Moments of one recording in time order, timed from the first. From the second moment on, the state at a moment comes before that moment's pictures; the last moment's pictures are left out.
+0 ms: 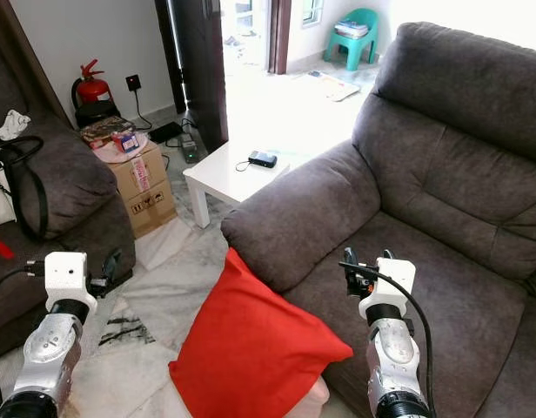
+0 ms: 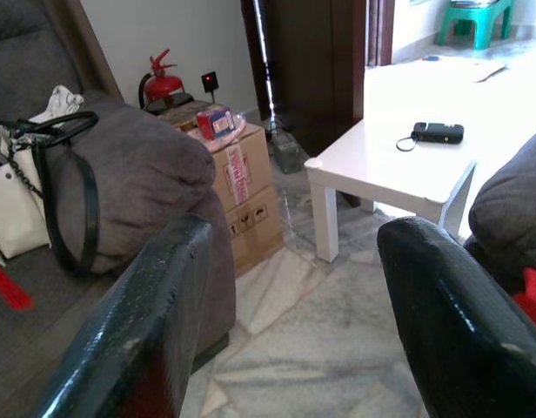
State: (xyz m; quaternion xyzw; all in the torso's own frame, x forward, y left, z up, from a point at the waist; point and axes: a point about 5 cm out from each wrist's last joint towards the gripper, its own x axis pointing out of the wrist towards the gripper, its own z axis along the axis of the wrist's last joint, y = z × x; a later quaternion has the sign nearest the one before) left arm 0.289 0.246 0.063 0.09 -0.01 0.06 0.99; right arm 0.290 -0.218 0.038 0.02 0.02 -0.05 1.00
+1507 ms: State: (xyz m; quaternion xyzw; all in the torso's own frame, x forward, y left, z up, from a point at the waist) left arm 0.277 0.245 0.064 0.10 -0.02 0.05 0.99; right arm 0.289 -0.213 0.041 0.01 0.02 -0.02 1.00
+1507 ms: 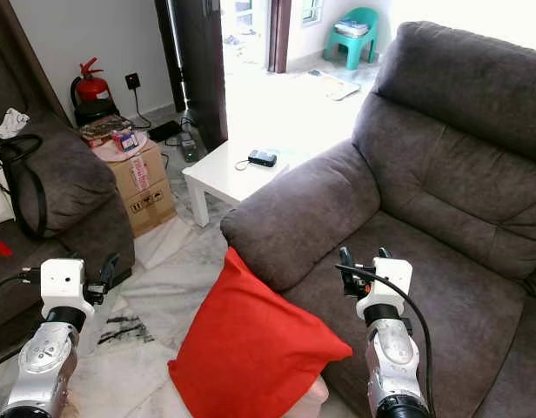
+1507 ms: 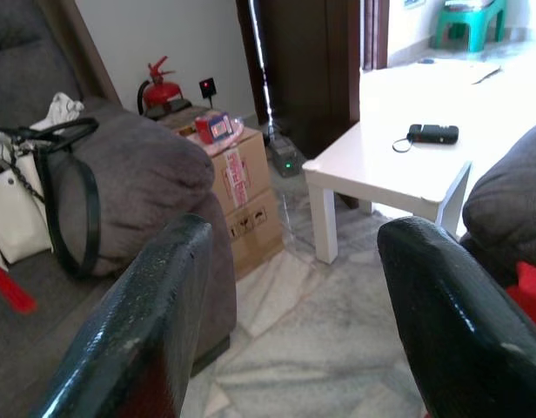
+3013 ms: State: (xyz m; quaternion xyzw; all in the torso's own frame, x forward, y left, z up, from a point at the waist) left arm 0.278 0.230 0.059 0.06 -0.01 0.04 1.00; right arm 0.290 -0.201 0.039 0.01 0.02 0.02 1.00
